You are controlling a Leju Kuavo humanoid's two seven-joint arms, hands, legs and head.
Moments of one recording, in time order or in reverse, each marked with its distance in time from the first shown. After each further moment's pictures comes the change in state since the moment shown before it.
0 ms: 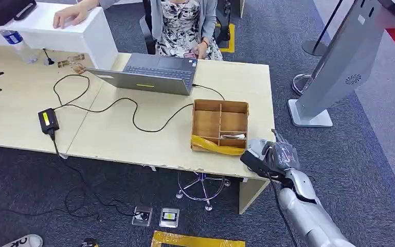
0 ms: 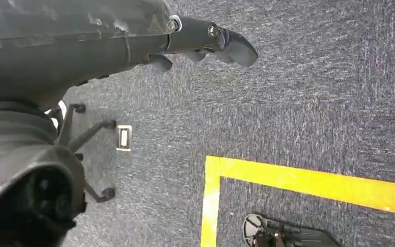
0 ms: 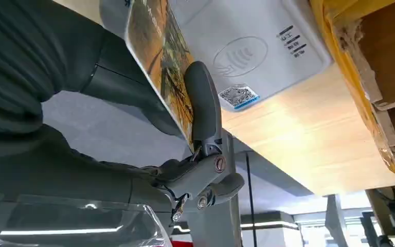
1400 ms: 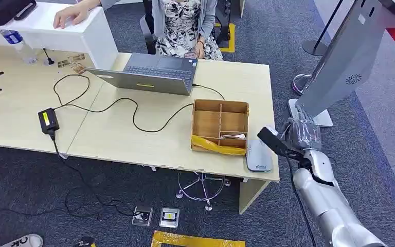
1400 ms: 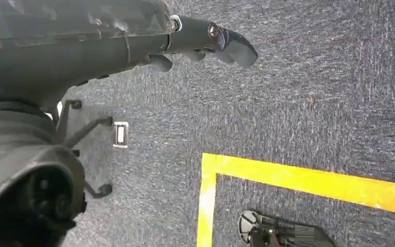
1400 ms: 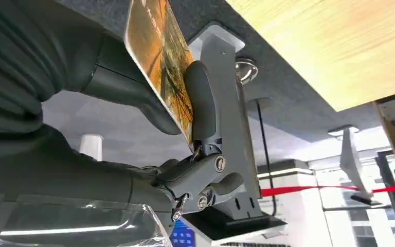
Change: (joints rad) left arm -0.004 0.020 0.000 0.000 0.021 -0.031 -0.014; right arm -0.102 -0.037 -0.130 -0.016 0.125 -0.035 0.000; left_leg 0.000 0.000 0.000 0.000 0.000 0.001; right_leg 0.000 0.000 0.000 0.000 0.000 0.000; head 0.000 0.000
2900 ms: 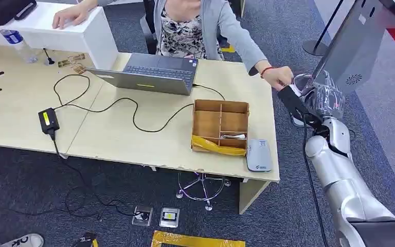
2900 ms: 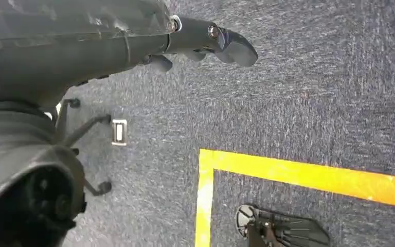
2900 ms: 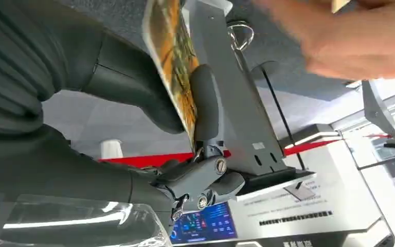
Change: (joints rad) left arm -0.023 -0.003 0.000 0.000 -0.003 -0.014 0.020; right arm -0.199 0.020 -0.138 0.059 -0.025 -0.004 0.046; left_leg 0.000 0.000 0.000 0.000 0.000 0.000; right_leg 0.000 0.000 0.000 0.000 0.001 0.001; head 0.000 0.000
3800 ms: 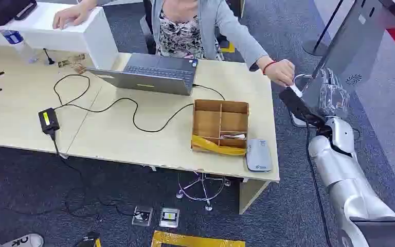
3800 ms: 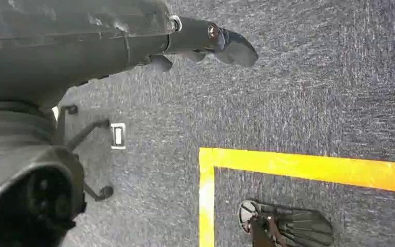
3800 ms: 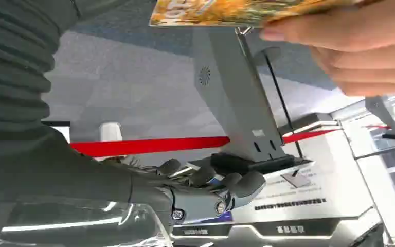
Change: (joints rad) left arm -0.007 -0.003 0.001 0.000 -0.051 -0.043 0.002; right arm -0.006 -0.009 -0.012 0.008 0.073 -0.010 -0.008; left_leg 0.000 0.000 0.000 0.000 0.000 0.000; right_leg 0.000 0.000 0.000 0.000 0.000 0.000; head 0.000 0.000
